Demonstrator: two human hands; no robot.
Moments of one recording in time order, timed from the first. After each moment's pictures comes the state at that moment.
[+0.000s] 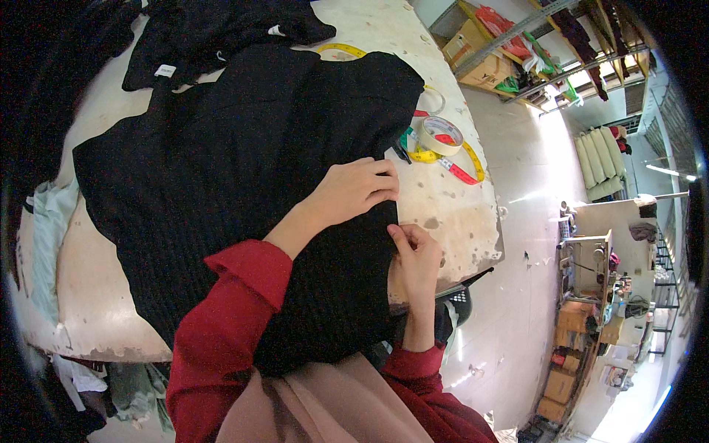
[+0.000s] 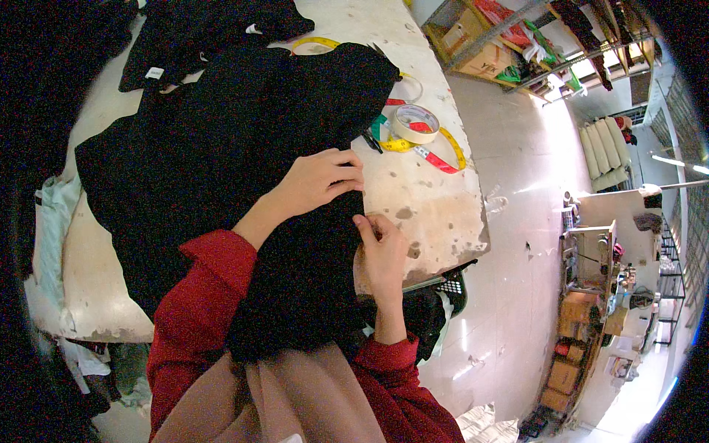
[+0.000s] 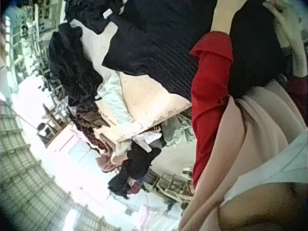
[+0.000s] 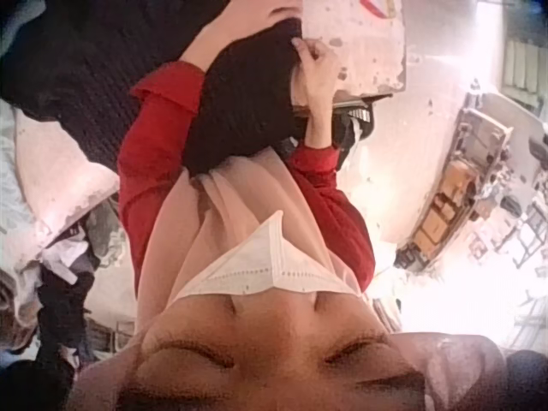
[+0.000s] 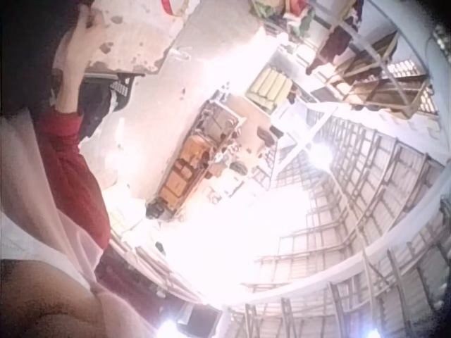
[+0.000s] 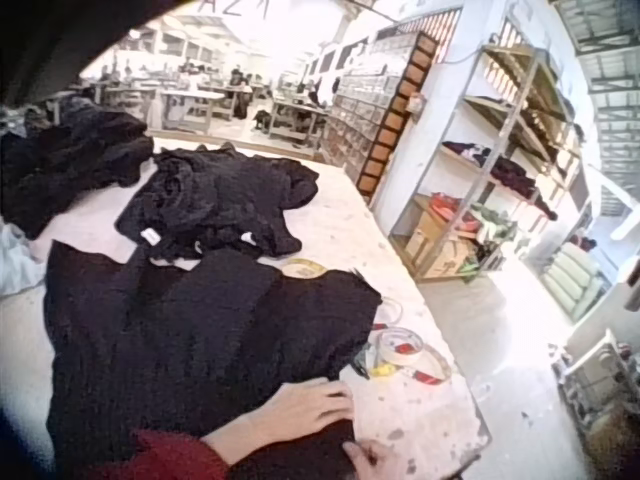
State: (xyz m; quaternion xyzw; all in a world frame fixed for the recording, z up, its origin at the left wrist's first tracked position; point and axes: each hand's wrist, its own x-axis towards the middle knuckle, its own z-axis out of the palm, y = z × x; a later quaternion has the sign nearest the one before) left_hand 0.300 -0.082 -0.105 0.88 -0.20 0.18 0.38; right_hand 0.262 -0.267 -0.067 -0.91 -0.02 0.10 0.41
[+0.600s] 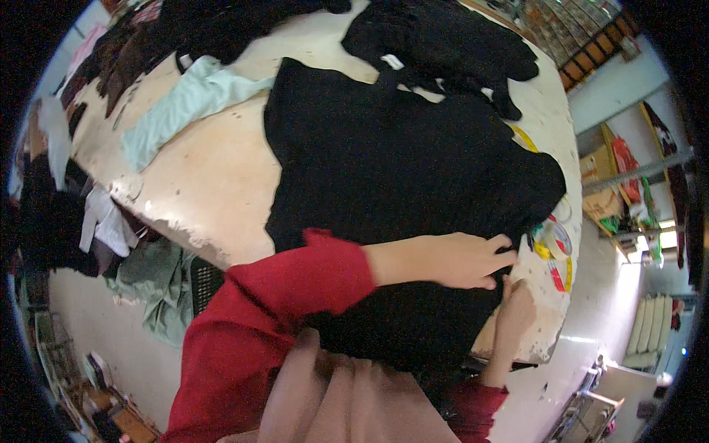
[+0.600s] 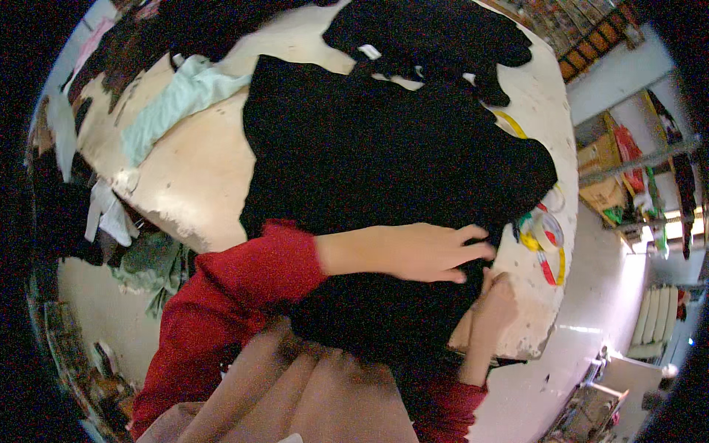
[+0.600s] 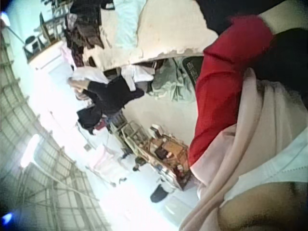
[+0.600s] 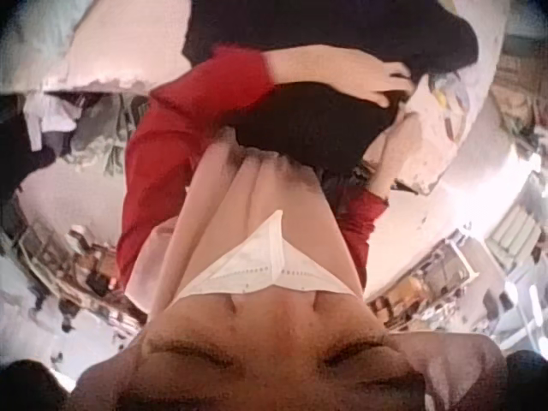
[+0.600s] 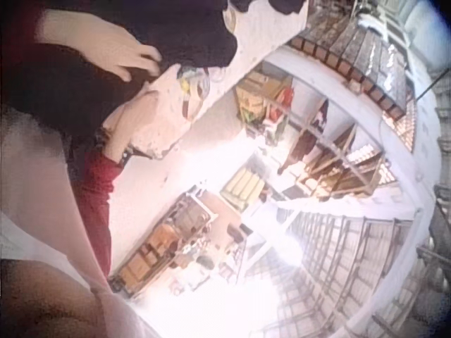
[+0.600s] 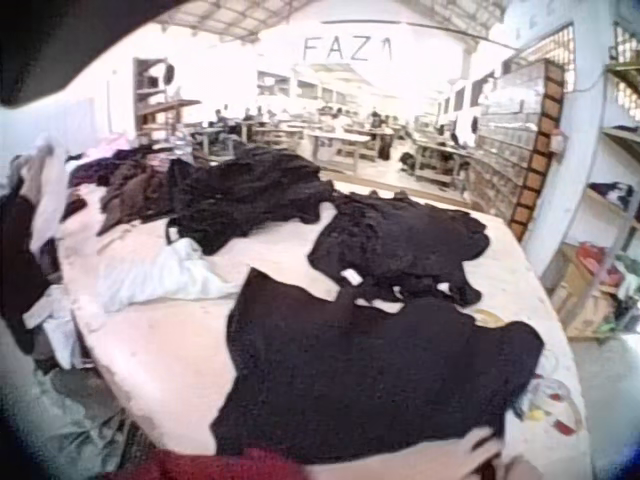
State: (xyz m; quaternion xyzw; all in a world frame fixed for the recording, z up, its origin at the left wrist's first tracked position) left_hand 0.203 -0.046 -0.042 0.89 -0.17 0.09 0.41; right_hand 0.288 -0.254 -0.066 -0.98 -0.18 -0.01 -0.04
